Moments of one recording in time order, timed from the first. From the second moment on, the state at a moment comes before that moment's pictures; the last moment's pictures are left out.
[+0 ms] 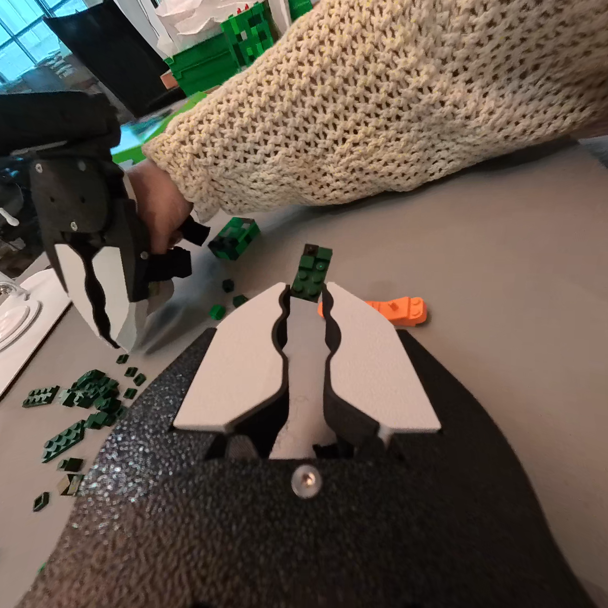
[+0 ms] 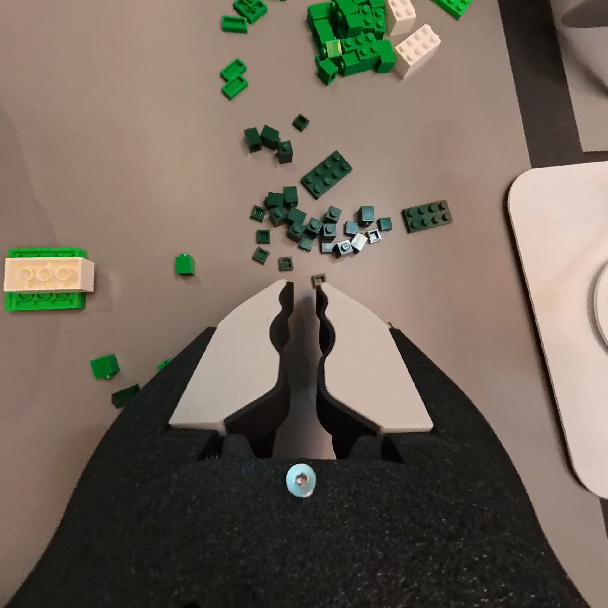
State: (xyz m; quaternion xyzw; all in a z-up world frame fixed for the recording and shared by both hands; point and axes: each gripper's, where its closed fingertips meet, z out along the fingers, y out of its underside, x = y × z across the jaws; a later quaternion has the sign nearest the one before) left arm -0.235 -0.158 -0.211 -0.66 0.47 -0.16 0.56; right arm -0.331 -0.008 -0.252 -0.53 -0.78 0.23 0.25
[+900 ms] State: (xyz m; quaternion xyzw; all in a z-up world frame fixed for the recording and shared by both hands) left arm -0.228 -0.160 -0.220 -0.66 0.50 -0.14 0.55; right arm -0.378 0.027 -0.238 -0.50 -0.84 0.13 0.17
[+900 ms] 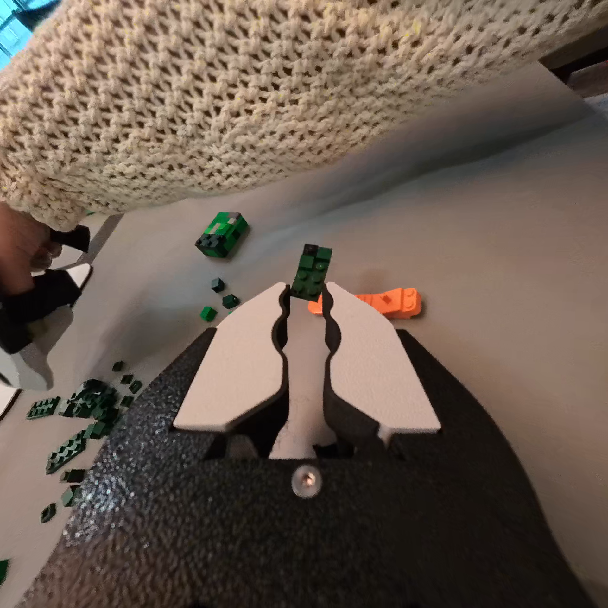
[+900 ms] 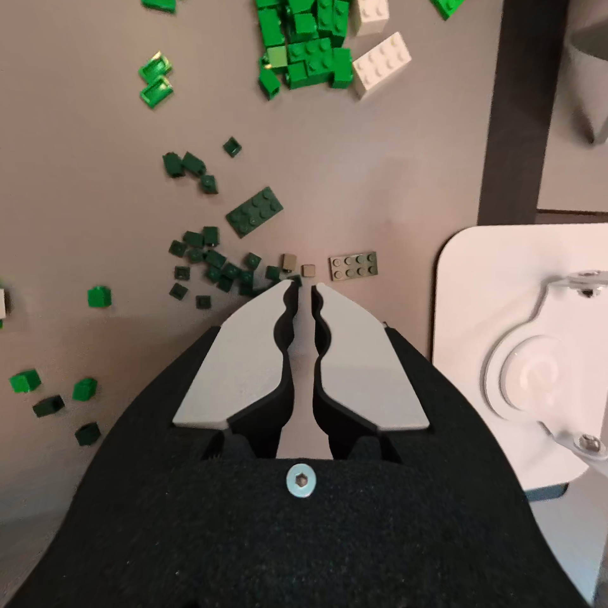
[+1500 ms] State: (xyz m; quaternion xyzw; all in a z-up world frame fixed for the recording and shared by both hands) left arm -0.227 -0.162 -0.222 -0.66 0.51 -0.13 0.54; right arm -0.384 0.033 -0.255 -0.50 -0.84 0.15 0.14
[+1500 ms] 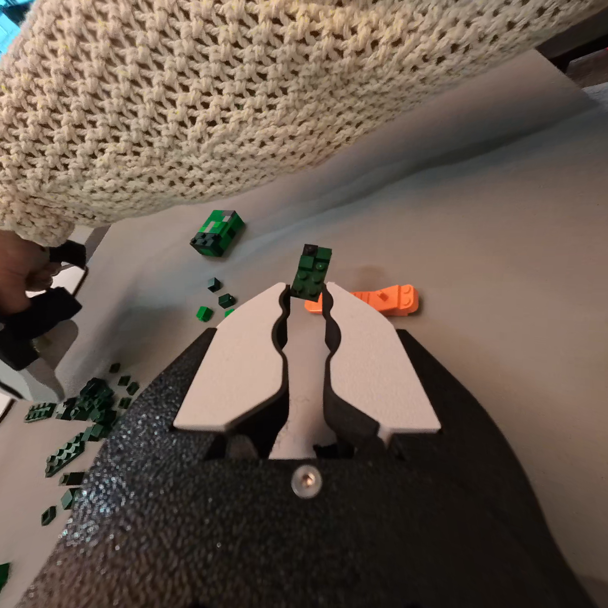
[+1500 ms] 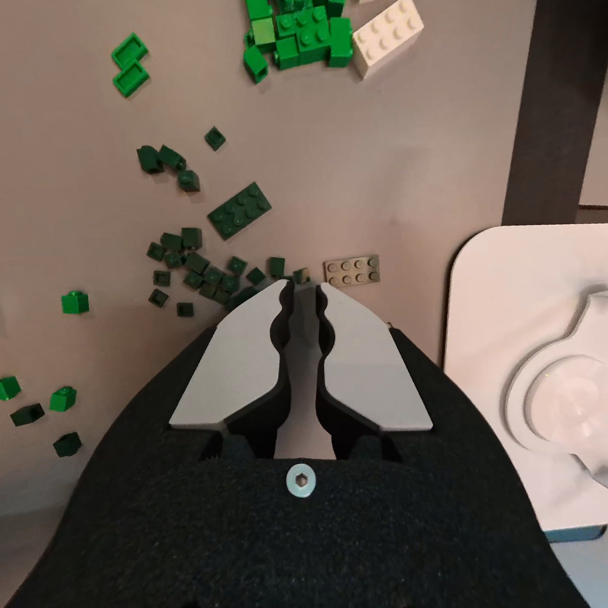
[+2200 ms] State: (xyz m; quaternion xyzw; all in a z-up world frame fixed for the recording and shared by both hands) left arm -0.226 -0.163 -0.223 -0.66 0.51 -0.13 0.53; right arm -0.387 0.030 -0.262 -0.44 -0.88 0.14 0.13
